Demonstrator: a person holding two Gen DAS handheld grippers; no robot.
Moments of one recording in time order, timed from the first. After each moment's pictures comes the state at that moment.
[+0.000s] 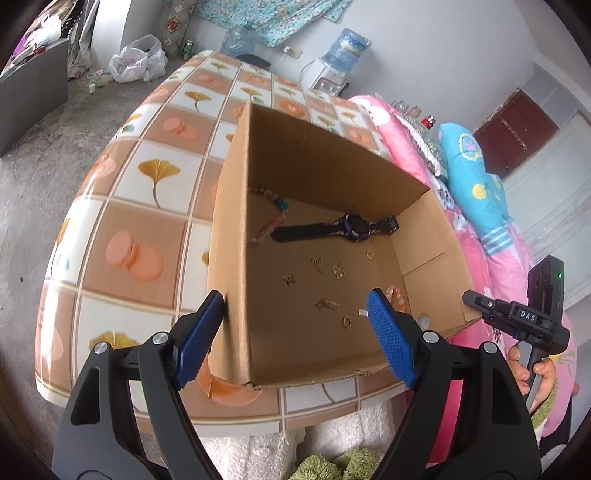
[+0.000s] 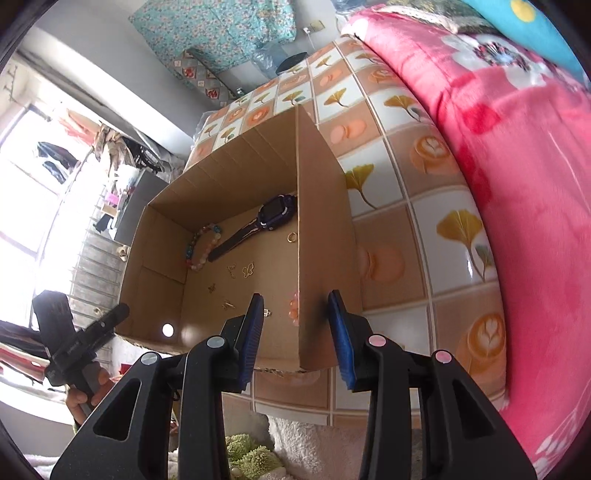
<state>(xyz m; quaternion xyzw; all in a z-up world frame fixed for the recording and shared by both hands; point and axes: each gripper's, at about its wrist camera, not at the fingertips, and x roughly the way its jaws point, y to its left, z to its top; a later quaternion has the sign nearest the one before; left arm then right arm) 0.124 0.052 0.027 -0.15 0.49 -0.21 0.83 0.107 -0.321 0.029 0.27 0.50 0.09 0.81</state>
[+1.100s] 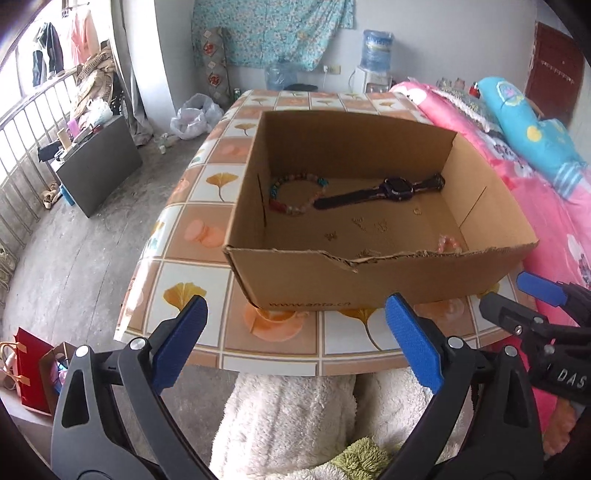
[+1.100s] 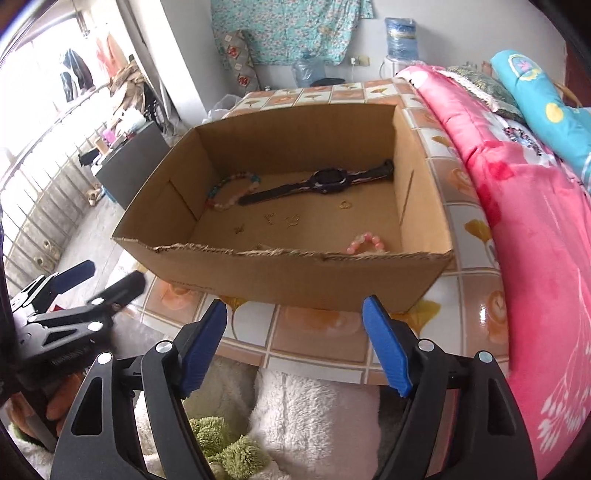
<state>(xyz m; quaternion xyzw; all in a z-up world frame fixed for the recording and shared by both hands) 0.027 -0.007 0.047 0.04 0.45 -0.05 0.89 0.030 -0.196 0.045 0.07 0.47 0.09 0.88</state>
